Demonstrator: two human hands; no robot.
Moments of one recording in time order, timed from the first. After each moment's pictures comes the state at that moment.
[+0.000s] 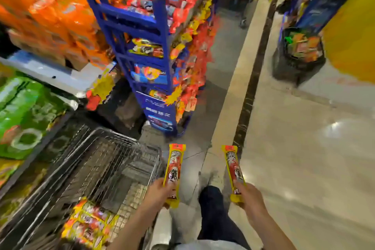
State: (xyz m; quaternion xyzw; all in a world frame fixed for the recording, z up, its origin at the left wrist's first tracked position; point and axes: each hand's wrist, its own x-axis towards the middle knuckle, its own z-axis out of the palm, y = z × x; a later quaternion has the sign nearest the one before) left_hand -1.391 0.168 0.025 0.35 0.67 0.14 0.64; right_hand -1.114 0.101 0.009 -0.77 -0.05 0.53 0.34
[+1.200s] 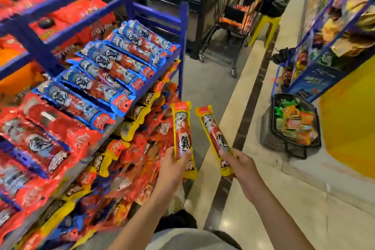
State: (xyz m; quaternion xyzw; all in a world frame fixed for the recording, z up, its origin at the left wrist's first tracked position) left_hand -0.925 0.732 0.124 0.40 0.60 0.36 0.59; right_hand -0.731 0.711 0.129 -0.70 -0.29 0.53 0.38
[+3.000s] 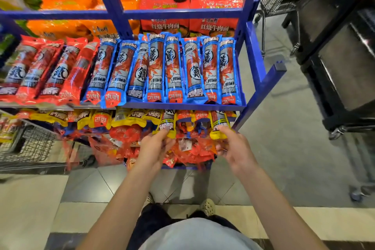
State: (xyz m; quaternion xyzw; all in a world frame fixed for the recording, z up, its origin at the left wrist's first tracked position) left_hand -0.843 0.976 0.110 -0.22 0.60 0.70 0.32; right_hand -0.723 1.145 0.121 -0.46 -0.44 0.76 0.08
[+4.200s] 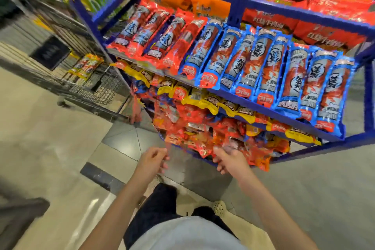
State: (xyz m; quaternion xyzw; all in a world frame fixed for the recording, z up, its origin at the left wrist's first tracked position) left_hand -0.812 0.783 0.079 -0.22 0.76 0.55 0.28; right_hand -0.771 1.031 0.068 -0.33 -0.70 0.61 -0.20
